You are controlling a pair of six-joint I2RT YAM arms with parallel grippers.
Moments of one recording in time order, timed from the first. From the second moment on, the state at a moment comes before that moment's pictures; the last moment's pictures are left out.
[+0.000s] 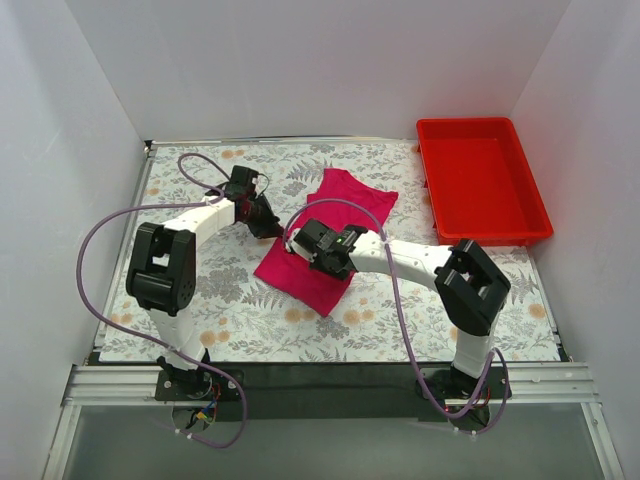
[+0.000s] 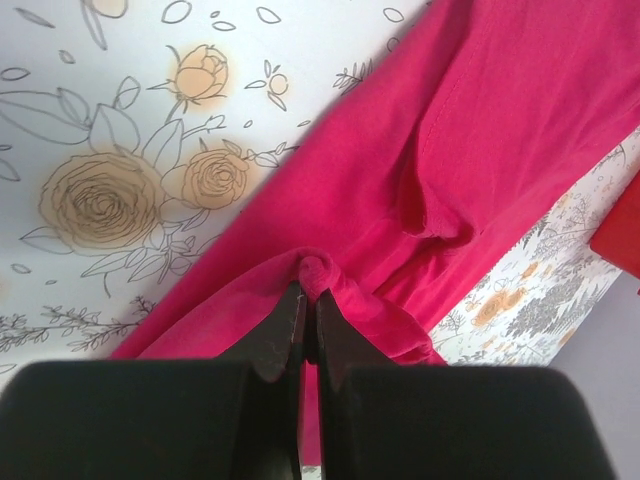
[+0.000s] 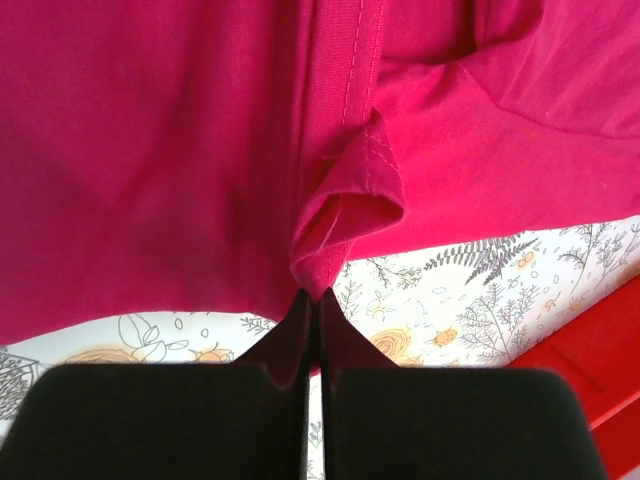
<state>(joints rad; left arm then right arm) -0.27 1.84 1.24 -0.45 0.29 -0.77 0.99 1.83 1.34 -0.71 0.31 -0.28</state>
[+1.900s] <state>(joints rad) -0.29 1.58 0.85 -0.43 0.14 -0.76 0.70 1.85 1.42 -0.45 -0.16 -0.02</state>
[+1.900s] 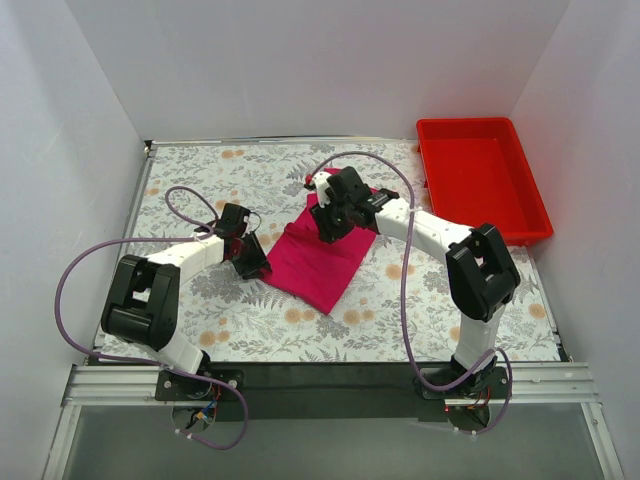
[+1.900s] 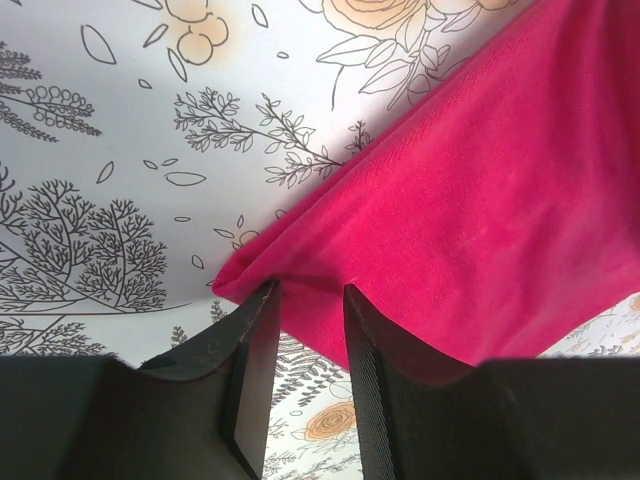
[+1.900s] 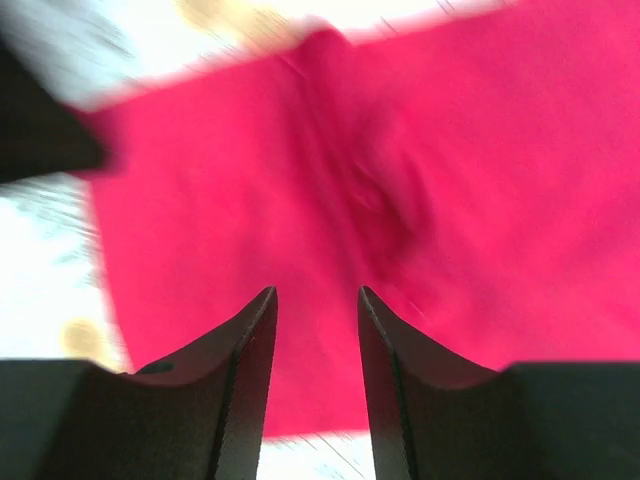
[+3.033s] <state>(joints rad) -0.30 1.41 0.81 -0.50 0.05 -0.75 0.61 1.80 1.25 -0.24 -0.57 0.21</state>
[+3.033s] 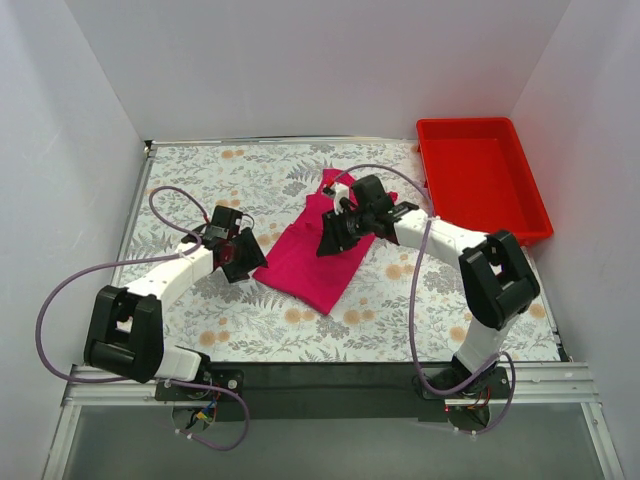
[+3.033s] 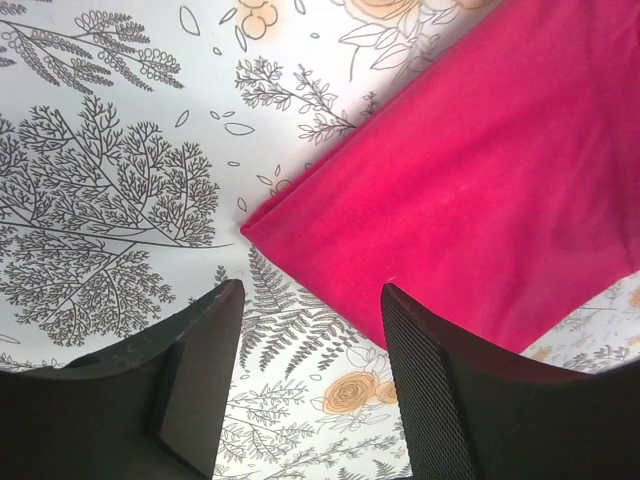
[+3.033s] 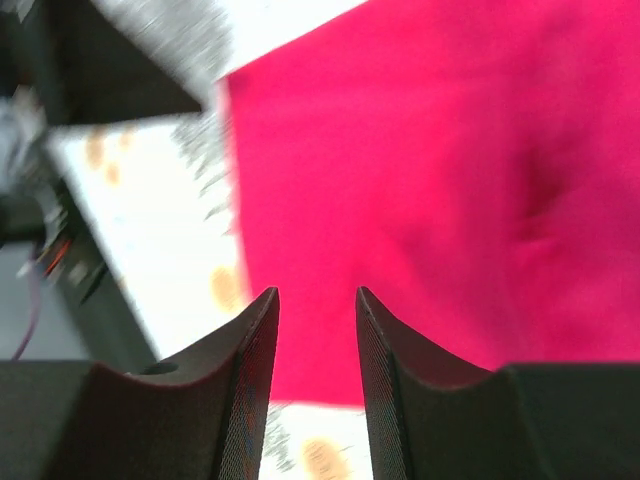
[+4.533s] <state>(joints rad) -0.34 1.21 0.65 -0.62 0.14 -0.85 0.60 1.62 0.93 -0.60 -0.45 0.12</state>
